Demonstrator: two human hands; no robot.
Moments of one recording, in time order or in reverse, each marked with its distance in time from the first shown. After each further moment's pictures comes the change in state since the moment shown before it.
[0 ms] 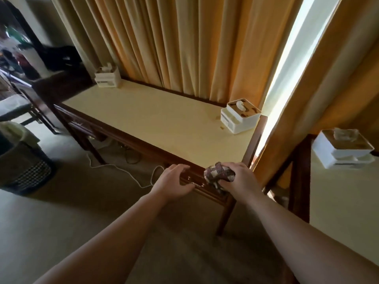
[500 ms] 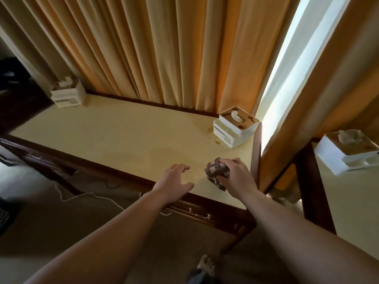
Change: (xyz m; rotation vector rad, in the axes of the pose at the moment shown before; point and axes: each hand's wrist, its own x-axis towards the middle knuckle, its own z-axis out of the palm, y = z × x) left_hand 0.182 -0.053 -0.020 0.025 -0.144 0.131; right_hand 0.154 0.006 0.036 -0.071 0.125 0.176
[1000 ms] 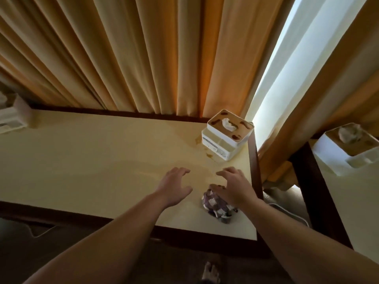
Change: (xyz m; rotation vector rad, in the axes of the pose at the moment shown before) left_hand 0.164 -0.026 0.004 0.070 -0.181 0.101; right_hand 0.098 0.018 0.017 -0.077 -0.079 0.196
